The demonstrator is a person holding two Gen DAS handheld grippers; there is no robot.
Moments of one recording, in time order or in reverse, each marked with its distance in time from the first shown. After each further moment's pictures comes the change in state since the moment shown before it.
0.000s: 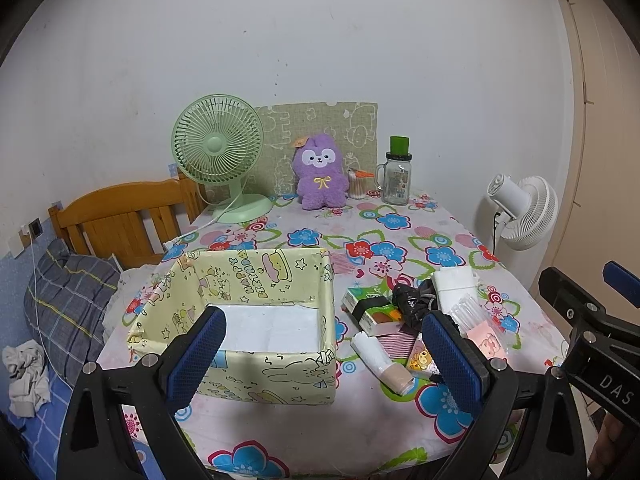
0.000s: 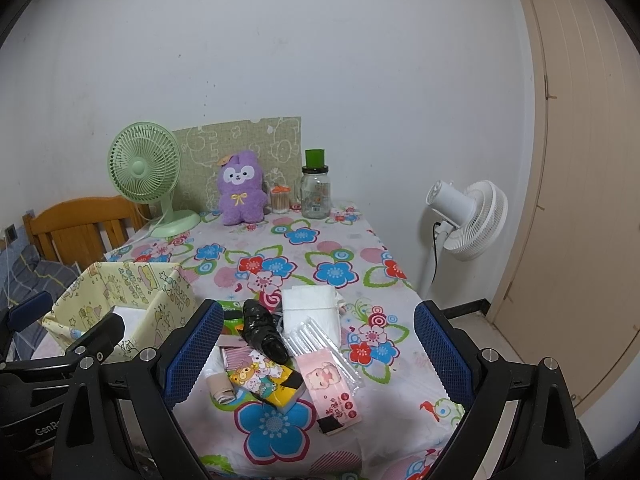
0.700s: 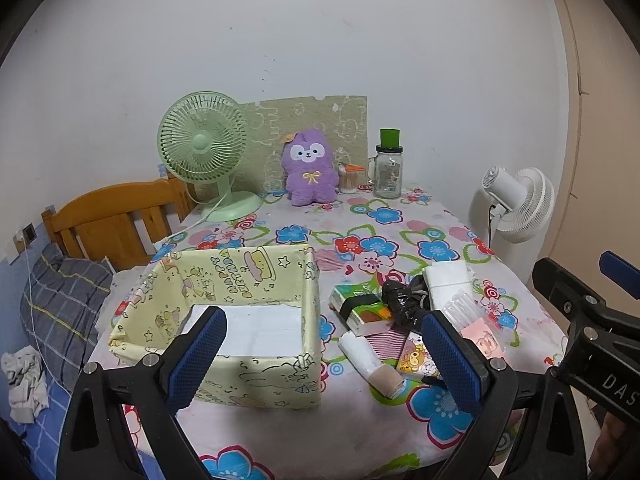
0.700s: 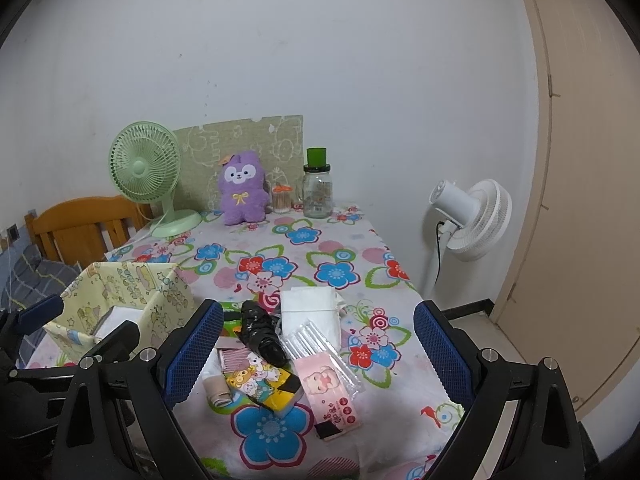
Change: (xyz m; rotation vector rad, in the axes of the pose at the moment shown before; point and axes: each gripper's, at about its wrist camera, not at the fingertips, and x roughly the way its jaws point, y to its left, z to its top) left arm 0.014 -0.014 0.002 0.024 0.013 -0.015; right arm 0.007 -0.005 0.002 -0.001 0.003 0.017
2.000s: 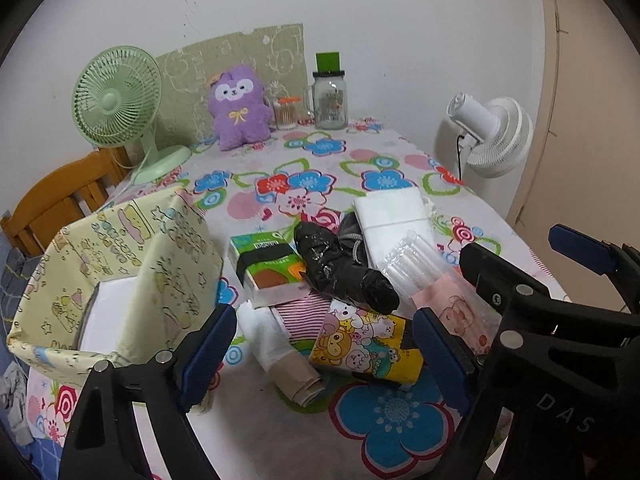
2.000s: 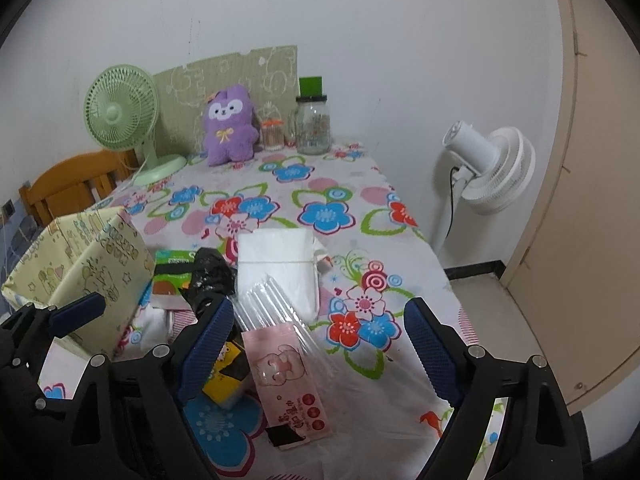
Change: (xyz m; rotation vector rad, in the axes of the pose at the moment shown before) left arm 0.083 -0.081 -0.027 0.102 0.206 -0.097; right arm 0.090 -0.037 -0.029 -0.011 0.211 0.041
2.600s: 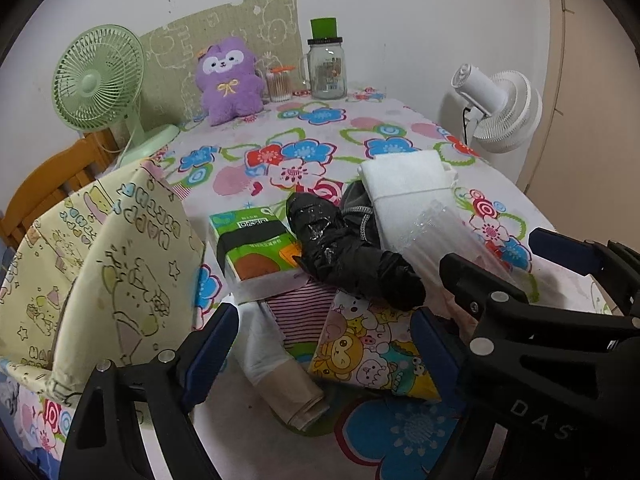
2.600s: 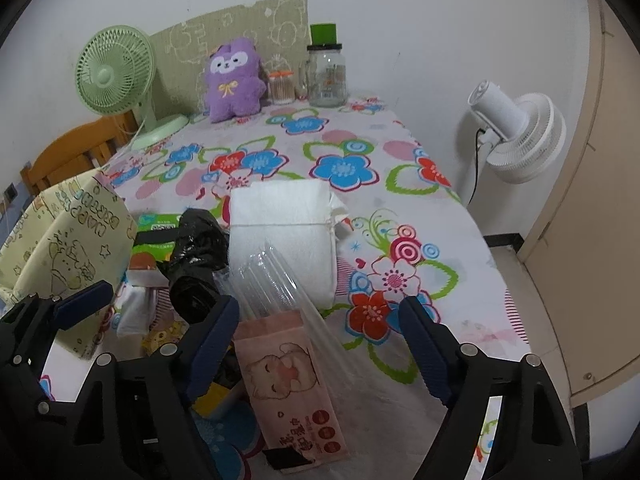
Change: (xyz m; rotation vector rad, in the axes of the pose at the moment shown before) left arm 0.043 -0.001 -0.001 0.023 0.085 0.003; right arm 0.055 0.005 -0.006 -0.005 0.147 0.052
